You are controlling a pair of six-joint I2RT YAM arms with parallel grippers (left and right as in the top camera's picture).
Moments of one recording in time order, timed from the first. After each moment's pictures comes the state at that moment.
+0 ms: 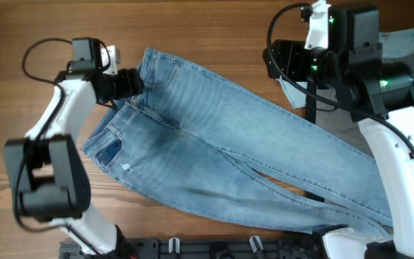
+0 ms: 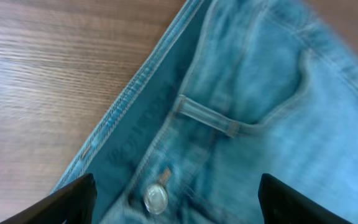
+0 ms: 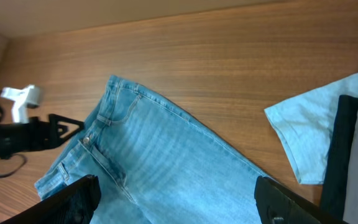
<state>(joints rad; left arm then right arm) 0.06 1.87 1.25 -0.52 0.26 -0.16 0.24 1.46 1.64 -0.97 -0.20 0.28</state>
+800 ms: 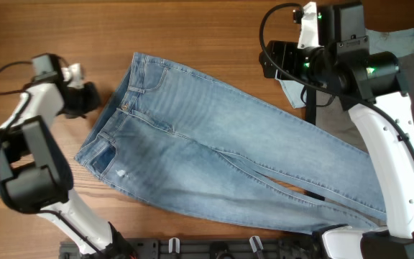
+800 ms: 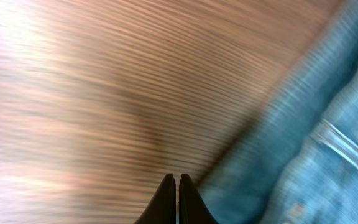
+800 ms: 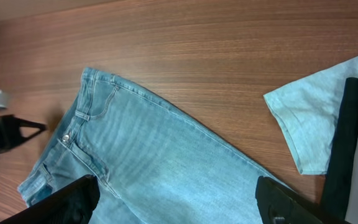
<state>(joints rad) 0.33 1.99 1.27 -0.56 0.26 -0.09 0.24 1.52 1.64 -0.98 -0.20 0.28</state>
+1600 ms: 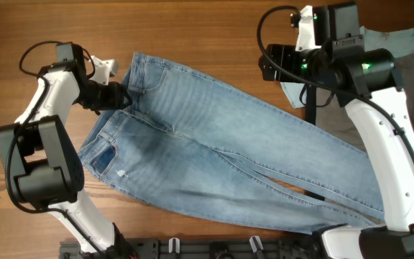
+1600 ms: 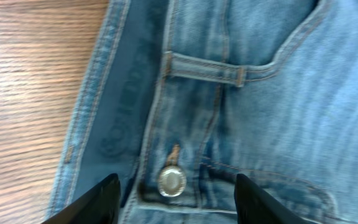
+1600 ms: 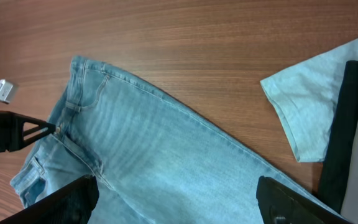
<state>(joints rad) 0.18 1.98 1.36 -0.79 0.38 0.22 0.24 1.55 1.64 -1.02 -0.19 0.28</state>
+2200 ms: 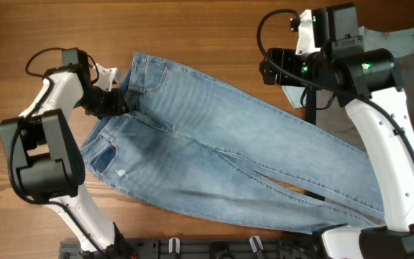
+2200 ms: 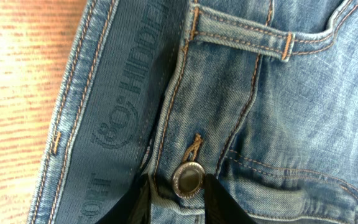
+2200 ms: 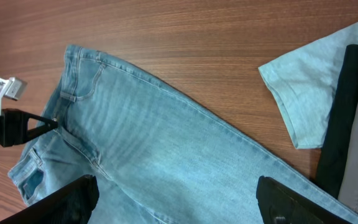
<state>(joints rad) 0.18 2.03 1.35 -0.80 0.34 0.22 0.24 1.55 1.64 -1.06 -0.19 0.28</state>
